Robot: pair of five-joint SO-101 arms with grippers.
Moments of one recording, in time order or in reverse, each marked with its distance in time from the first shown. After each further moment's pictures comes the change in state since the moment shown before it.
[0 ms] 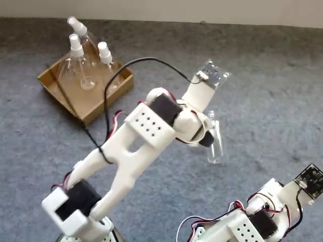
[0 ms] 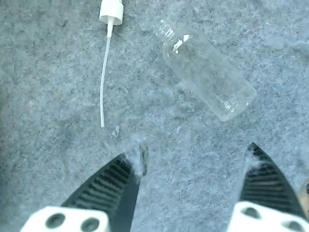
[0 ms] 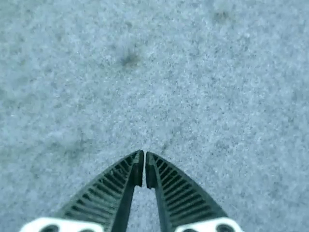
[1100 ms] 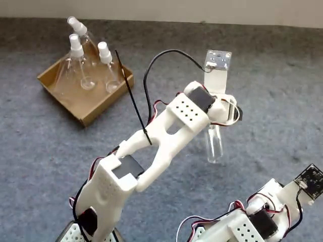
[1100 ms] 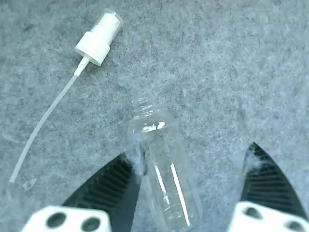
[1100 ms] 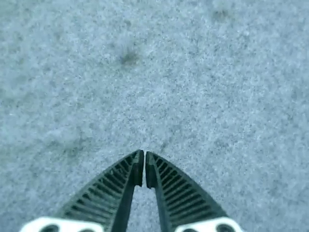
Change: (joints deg) left arm 2.1 32.7 -28.9 -9.9 30.5; right arm 0.2 0.0 0.0 0.2 0.0
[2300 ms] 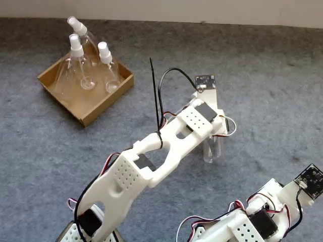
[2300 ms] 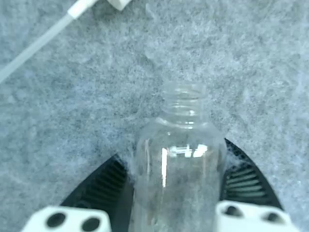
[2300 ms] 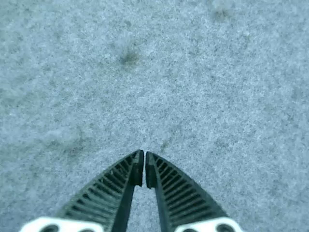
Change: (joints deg) left arm 0.2 18.5 -0.4 -8.1 14.8; right arm 0.0 0.0 0.0 0.0 -0.1
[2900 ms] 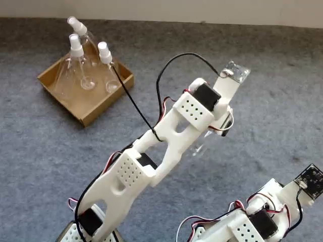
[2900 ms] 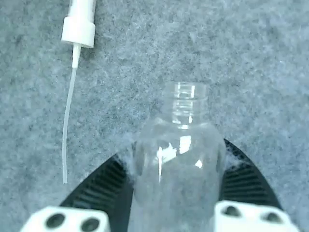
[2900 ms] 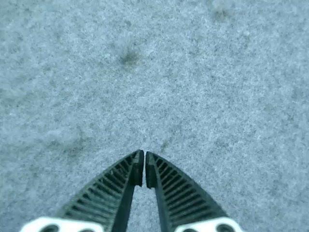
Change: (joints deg) left arm 0.0 1.8 -35.6 36.8 -38.9; right arm 0.0 0.0 0.0 0.0 0.0
